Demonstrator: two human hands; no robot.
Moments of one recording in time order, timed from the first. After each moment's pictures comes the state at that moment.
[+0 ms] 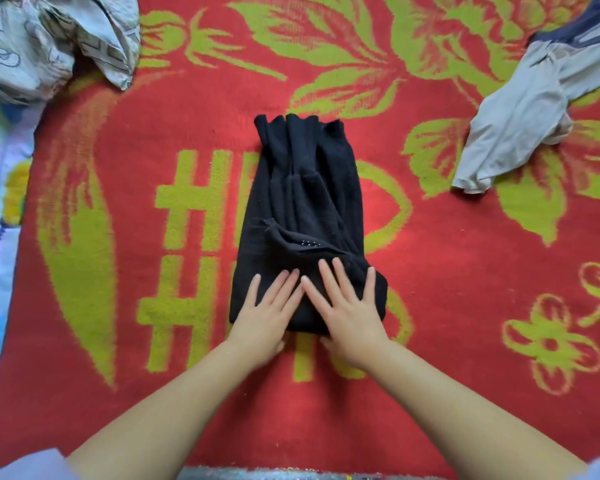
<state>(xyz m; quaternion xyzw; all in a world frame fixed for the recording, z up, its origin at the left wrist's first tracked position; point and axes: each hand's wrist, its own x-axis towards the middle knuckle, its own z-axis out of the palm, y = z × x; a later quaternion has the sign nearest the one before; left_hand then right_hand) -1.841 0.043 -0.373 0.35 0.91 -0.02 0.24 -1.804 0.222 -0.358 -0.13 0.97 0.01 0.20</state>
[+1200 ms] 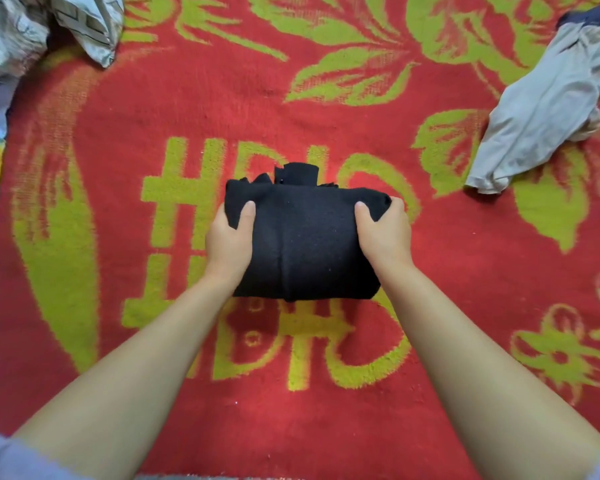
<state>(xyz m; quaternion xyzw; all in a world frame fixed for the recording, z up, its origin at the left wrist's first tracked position) -1.951 0.063 -0.346 -0.20 0.82 0.52 0.10 -1.929 0.262 -0.332 0.38 0.82 -0.42 0.09</state>
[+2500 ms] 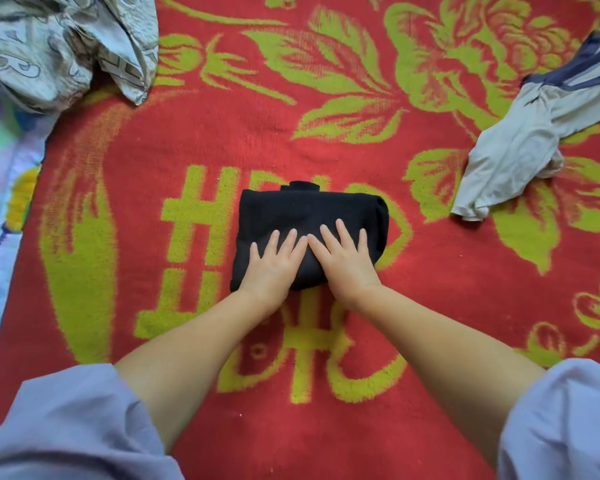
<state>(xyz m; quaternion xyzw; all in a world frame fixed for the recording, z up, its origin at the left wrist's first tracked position) -1.929 0.077 -0.355 0.25 0.94 -0.04 0.24 -1.912 0.228 -0.336 -0.10 0.96 0.03 0.24</state>
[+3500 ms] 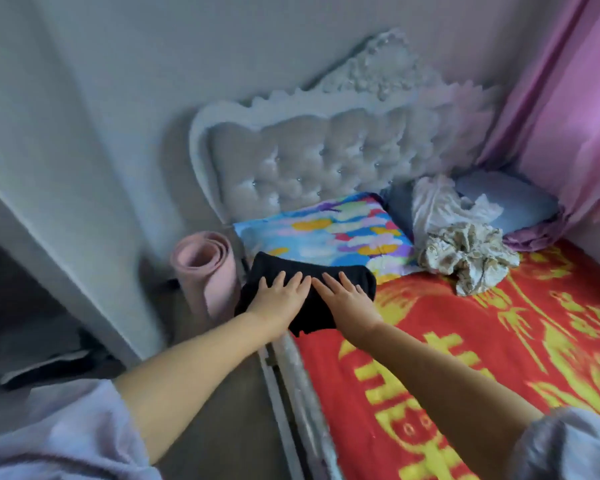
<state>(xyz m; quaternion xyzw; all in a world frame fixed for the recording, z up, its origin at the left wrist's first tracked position) -1.562 -0.156 0.027 -0.29 0.95 -0.02 0.13 -1.695 -0.064 0.017 -0.62 0.78 0.04 0.08</state>
